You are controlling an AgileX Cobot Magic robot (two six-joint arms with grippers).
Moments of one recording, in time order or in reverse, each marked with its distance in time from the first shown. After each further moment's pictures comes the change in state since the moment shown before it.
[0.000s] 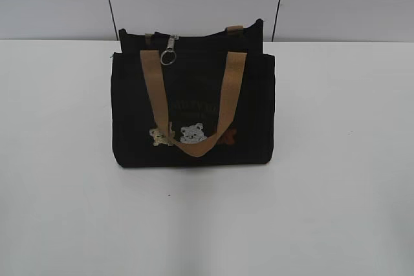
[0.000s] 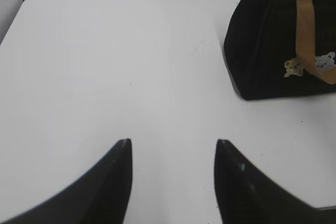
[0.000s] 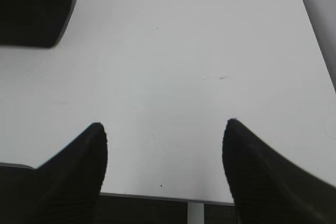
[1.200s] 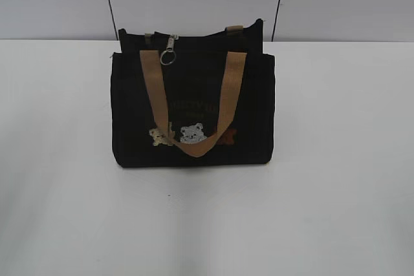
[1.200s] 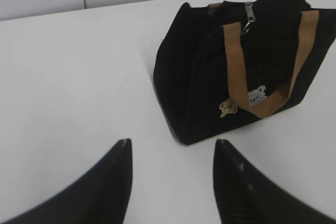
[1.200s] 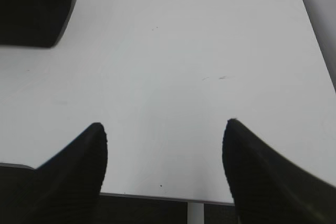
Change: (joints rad) left arm 0.000 0.570 -0.113 -0.382 -0.282 0.366; right arm 0.000 0.000 0.000 0.000 0.000 0.000
